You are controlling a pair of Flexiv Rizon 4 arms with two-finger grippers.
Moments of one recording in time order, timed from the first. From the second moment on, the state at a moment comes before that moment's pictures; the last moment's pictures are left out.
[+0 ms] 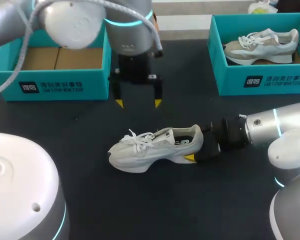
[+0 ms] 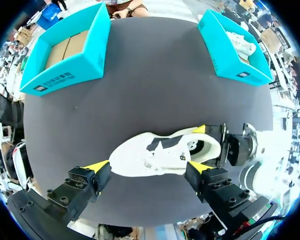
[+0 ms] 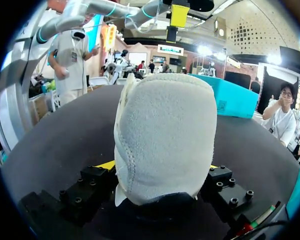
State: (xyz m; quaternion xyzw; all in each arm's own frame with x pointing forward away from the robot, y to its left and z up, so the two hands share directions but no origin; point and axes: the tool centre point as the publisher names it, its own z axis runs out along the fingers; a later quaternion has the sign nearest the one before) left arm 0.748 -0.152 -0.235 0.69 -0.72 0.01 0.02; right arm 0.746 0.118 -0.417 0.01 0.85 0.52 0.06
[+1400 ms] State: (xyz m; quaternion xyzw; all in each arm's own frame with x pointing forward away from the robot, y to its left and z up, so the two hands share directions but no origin) left arm 0.712 -0.204 -0.312 0.73 -0.69 0.02 -0.01; right arm 0.746 0.118 -0.417 0.01 0.85 0.52 0.06
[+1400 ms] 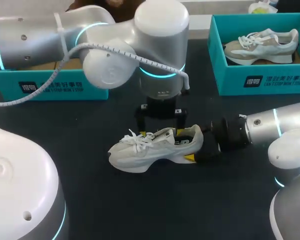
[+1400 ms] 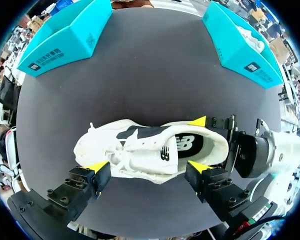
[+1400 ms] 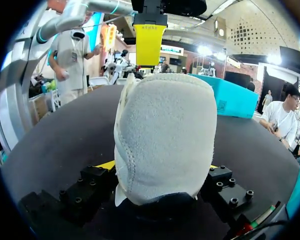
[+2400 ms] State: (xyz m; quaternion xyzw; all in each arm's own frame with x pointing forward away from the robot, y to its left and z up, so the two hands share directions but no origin) left arm 0.708 -0.186 -0.352 0.74 -0.66 -0.10 -0.07; right arm 0.746 0.118 -0.417 0.01 0.85 0.52 0.06
